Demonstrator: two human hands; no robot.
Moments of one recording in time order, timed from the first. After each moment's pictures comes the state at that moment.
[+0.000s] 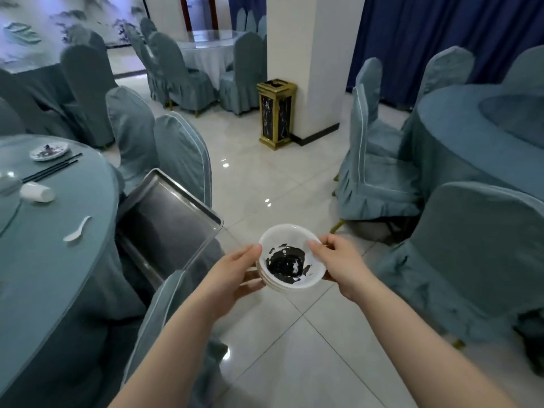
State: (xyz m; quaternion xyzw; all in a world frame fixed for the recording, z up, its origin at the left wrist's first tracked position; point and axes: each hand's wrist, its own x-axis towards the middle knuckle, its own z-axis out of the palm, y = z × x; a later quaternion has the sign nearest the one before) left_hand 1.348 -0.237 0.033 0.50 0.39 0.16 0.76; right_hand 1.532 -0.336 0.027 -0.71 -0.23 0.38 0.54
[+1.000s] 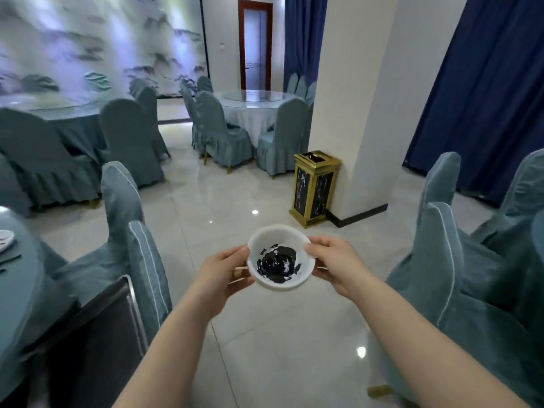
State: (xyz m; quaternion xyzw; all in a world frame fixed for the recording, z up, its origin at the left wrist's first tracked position) left_hand 1.670 0.259 0.084 0.43 0.41 0.36 0.72; right_hand 1.869 0.198 0.101 -0.64 -0.31 0.46 0.53
